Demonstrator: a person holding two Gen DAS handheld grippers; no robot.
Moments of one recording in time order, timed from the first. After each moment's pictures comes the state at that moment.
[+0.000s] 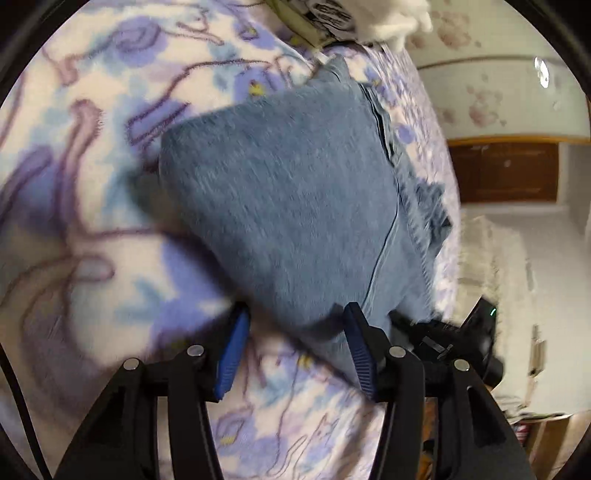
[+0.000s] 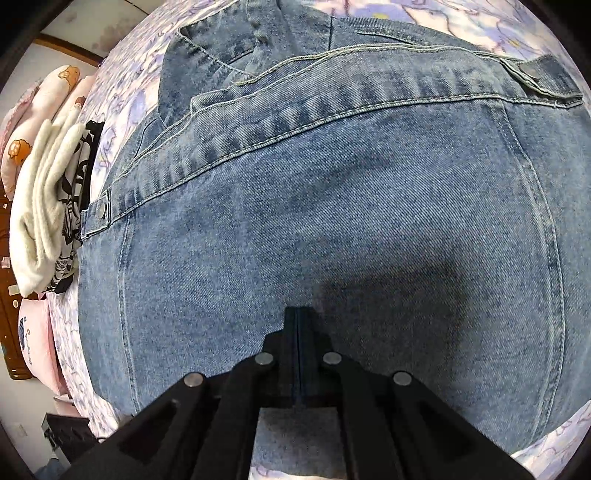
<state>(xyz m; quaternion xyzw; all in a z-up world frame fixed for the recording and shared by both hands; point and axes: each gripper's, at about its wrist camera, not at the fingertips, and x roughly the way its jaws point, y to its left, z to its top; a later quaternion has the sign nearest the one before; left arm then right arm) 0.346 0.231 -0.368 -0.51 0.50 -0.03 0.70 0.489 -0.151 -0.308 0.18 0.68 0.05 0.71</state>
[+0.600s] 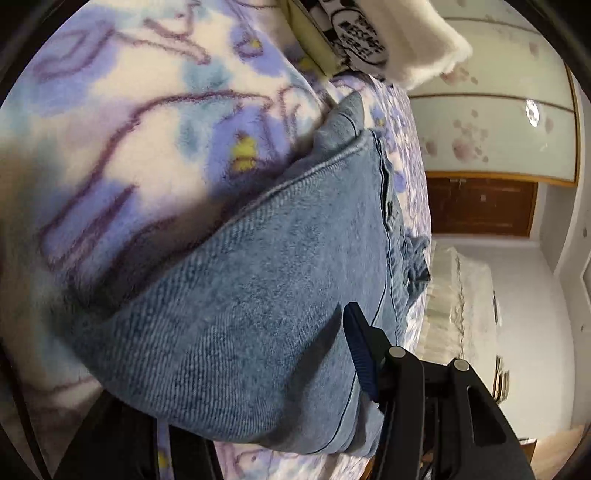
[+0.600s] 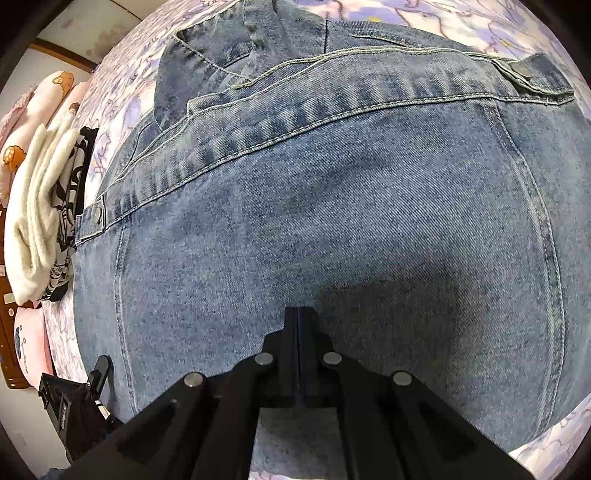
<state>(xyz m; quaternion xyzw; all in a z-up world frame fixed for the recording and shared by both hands) 0.402 0.252 -0.398 -0.57 0.44 -0.03 0.69 0.490 -0.134 -0.308 0.18 0.67 0.03 0.72</state>
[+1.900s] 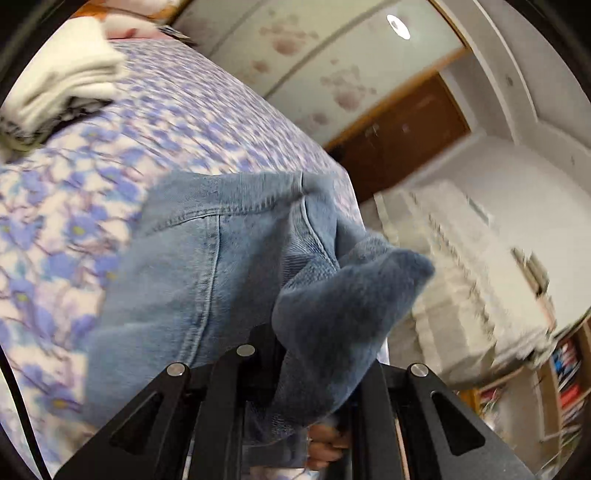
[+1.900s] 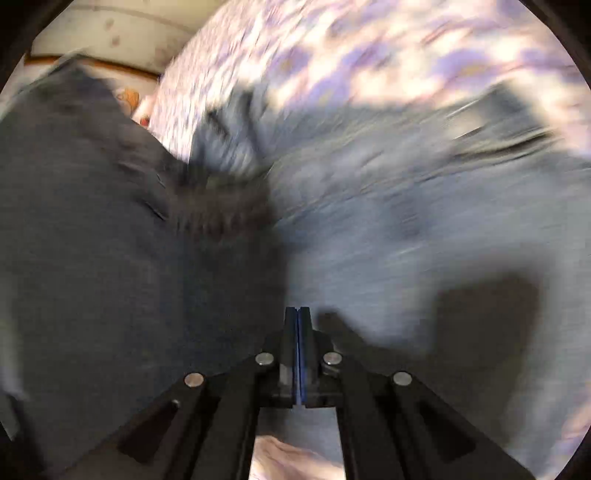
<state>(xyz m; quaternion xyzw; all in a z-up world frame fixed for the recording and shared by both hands) 0.434 -0.094 -0.186 -0.35 0.36 -0.13 0.86 0.502 -0.300 -0.263 0.28 0.63 0.18 0.70</state>
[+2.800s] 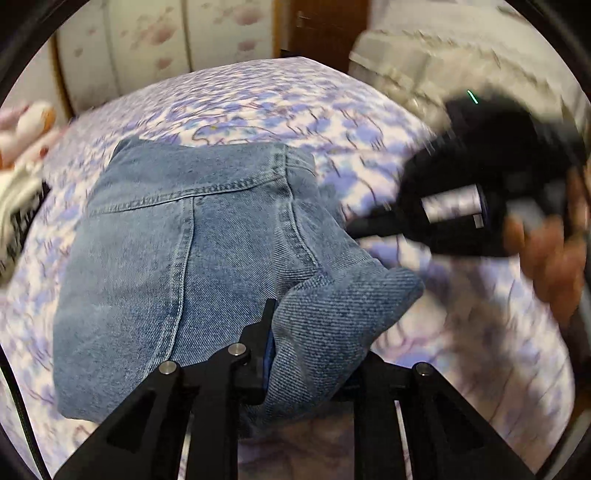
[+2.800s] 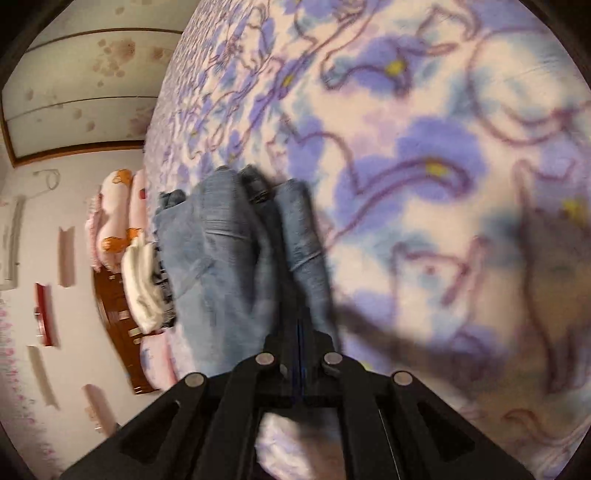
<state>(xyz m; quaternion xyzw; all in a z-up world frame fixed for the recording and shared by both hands) 0.395 -0.295 -0.277 0.06 0.46 -0.12 0.88 0.466 -0.497 -0.293 0.43 0.62 0.15 0.64</state>
